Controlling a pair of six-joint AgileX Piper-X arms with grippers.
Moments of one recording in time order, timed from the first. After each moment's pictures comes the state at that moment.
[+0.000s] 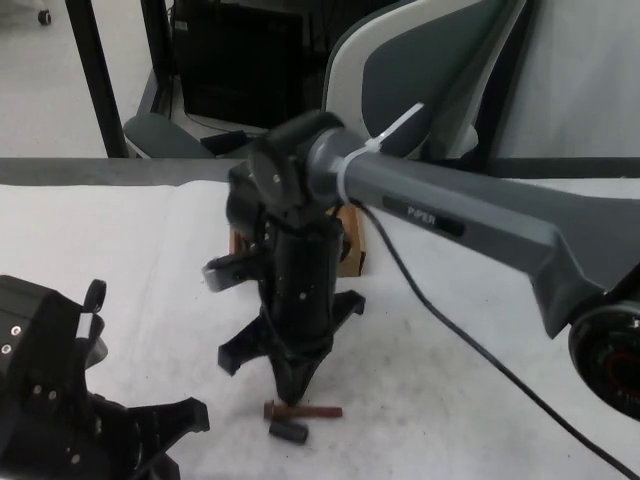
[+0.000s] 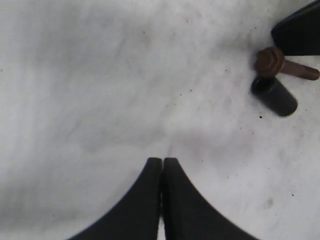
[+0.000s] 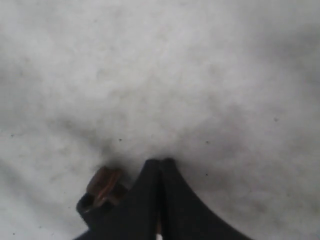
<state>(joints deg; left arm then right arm) -21.1 72.4 -26.4 26.7 19.6 -36.6 41.0 138.0 -118.5 83.6 -14.6 -1.6</state>
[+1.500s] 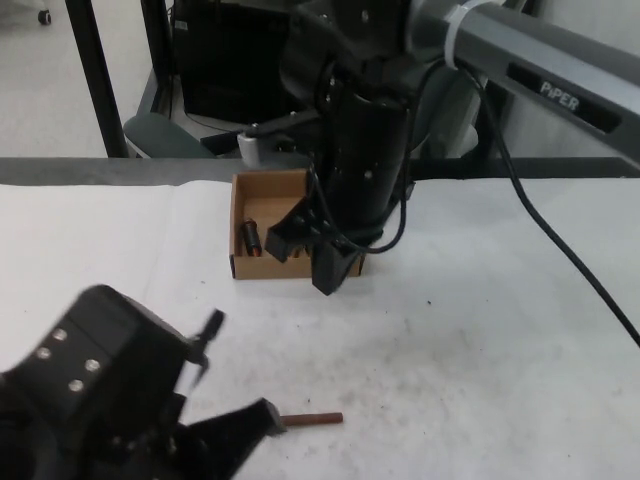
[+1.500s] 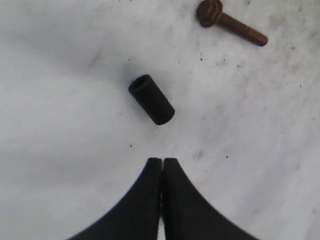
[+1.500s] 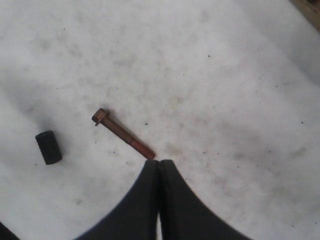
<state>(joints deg) -43.0 65.5 -31.1 34.8 7.5 -68.6 35.8 124.0 -119.7 88.4 -12.4 -8.9</state>
